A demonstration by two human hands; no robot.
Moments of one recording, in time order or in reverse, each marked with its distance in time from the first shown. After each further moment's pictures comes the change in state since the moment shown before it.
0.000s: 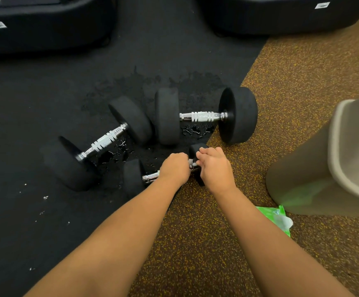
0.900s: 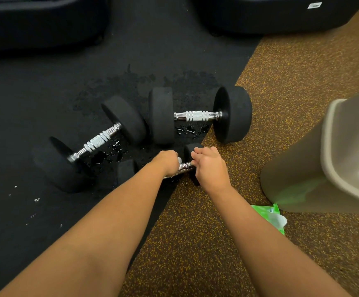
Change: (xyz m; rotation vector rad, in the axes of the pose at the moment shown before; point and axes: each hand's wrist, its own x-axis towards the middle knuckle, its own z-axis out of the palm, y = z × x) left_hand 0.031 -0.015 -0.011 0.106 -0.246 0.024; right_hand 0.001 0.001 0.002 -0.019 0.025 -0.012
